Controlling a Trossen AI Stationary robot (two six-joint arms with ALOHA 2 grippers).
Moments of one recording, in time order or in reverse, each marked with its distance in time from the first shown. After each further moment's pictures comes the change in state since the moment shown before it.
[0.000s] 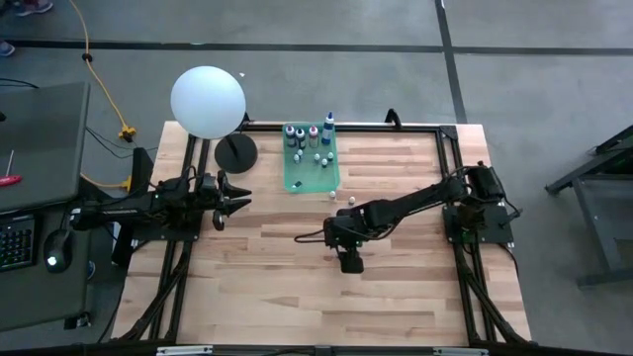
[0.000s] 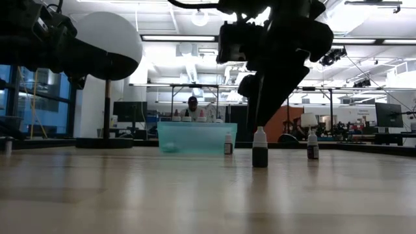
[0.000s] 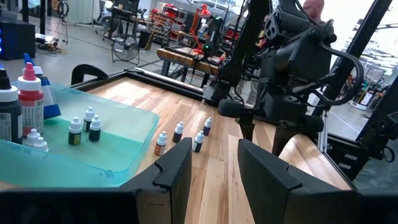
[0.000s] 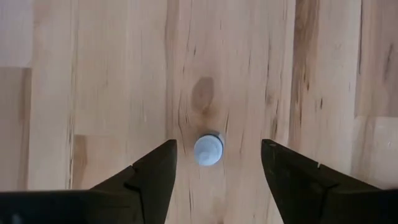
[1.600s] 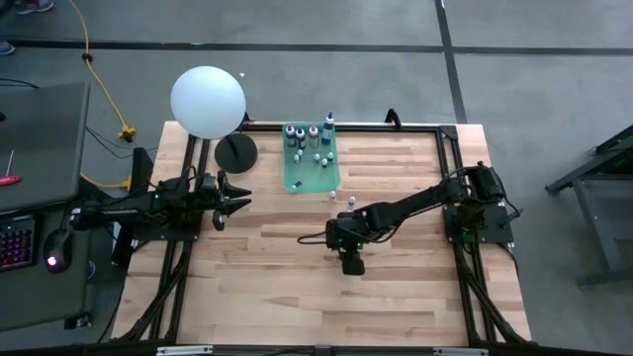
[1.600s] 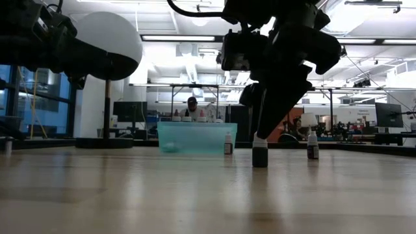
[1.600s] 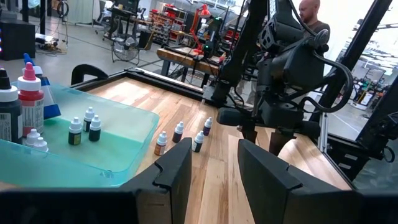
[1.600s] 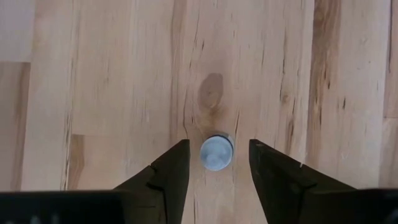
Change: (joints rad) left arm 0.000 0.000 0.000 0.000 0.000 0.000; right arm 0.005 0.000 -0.077 0.111 -0.027 -0.001
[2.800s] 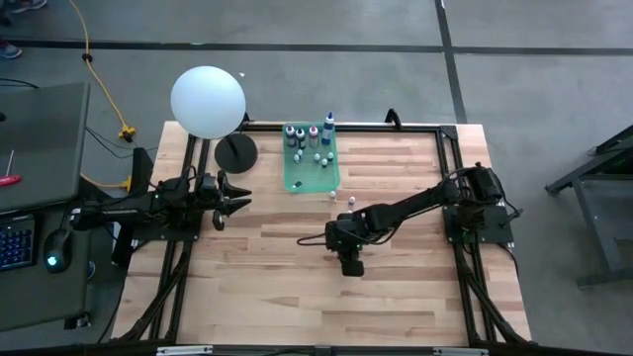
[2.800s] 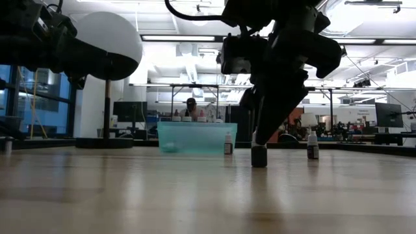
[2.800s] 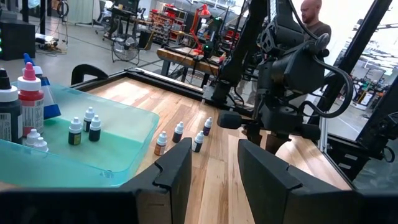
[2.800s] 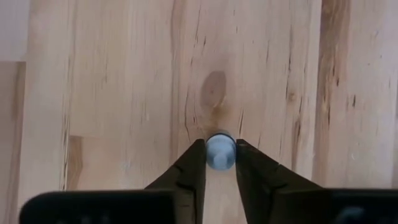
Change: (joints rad) left arm 0.000 0.000 0.000 0.001 0.000 0.000; right arm 0.007 0.018 0.000 0.007 0.000 0.016
